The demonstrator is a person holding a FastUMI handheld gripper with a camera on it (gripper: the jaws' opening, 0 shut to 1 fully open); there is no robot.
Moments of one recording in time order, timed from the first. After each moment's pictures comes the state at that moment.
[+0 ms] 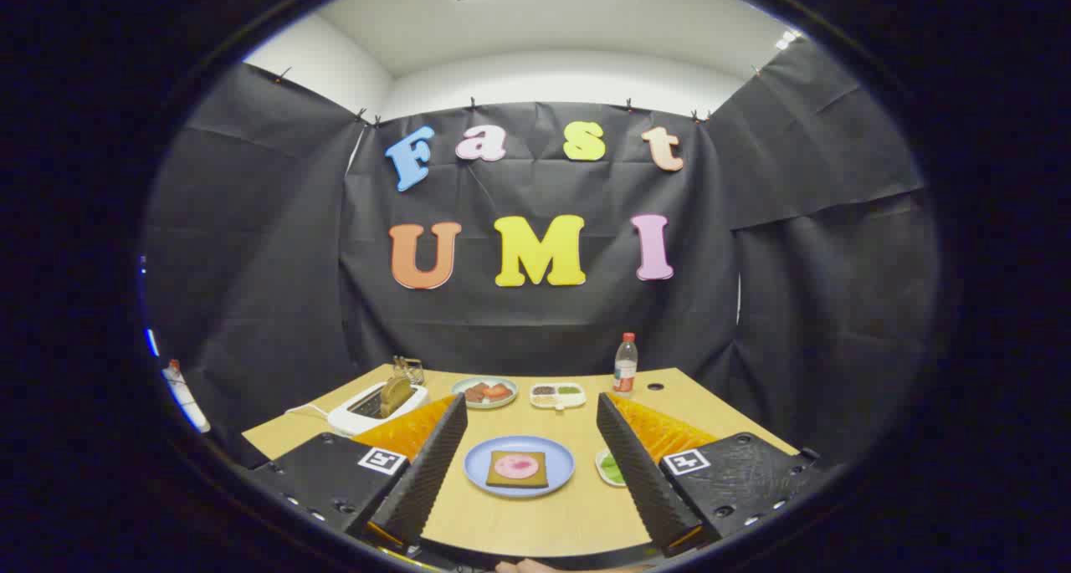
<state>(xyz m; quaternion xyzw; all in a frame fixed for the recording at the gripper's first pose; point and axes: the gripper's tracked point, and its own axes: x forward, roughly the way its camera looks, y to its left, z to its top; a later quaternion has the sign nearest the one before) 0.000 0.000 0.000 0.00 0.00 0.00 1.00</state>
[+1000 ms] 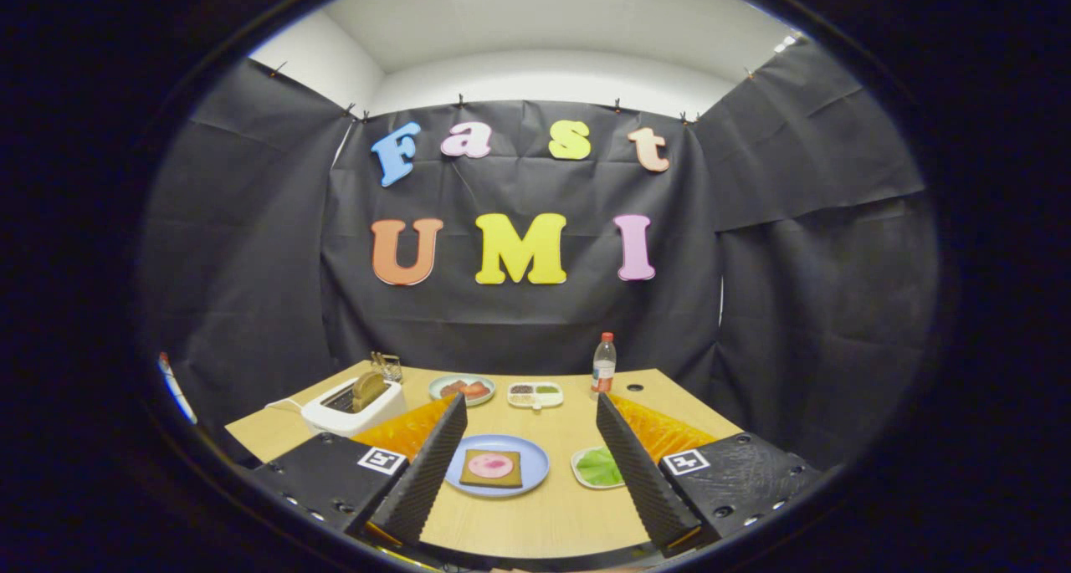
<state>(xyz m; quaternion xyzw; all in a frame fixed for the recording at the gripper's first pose) 0.012 -0.029 -0.009 0.00 0.01 -0.01 1.00</state>
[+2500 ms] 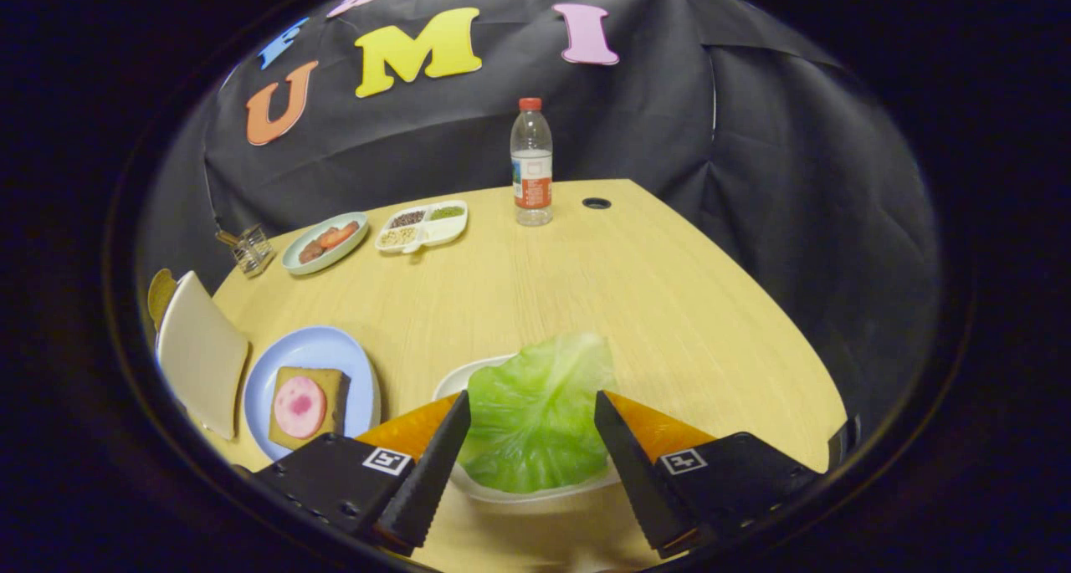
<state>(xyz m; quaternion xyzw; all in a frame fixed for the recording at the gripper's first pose) 0.248 -0.180 -0.247 0.05 0.35 -0.08 0.93</state>
